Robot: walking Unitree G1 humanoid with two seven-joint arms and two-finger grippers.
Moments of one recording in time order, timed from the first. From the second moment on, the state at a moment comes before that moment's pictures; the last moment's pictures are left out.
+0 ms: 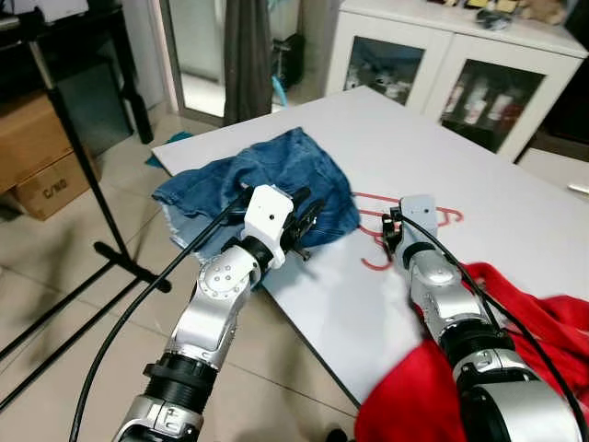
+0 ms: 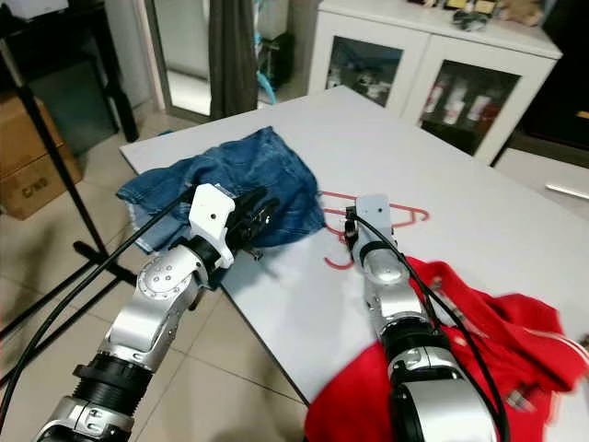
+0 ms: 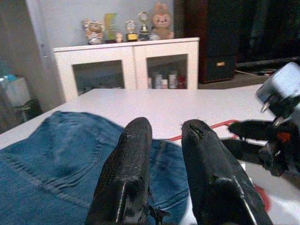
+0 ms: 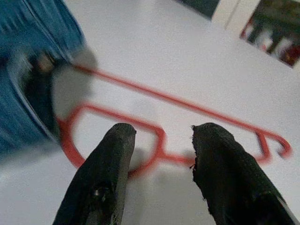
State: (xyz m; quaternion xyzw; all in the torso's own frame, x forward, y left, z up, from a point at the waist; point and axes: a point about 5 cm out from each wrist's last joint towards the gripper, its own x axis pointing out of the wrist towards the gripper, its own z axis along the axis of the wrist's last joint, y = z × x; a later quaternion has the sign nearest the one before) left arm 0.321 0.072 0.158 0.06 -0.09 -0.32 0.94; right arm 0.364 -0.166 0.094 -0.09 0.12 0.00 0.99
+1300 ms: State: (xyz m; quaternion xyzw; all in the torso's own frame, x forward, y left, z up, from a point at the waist) left arm 0.313 0.079 0.149 0.09 -0.08 -0.35 0.93; right arm 0.361 -0.150 0.083 -0.12 0.17 0.08 0.97
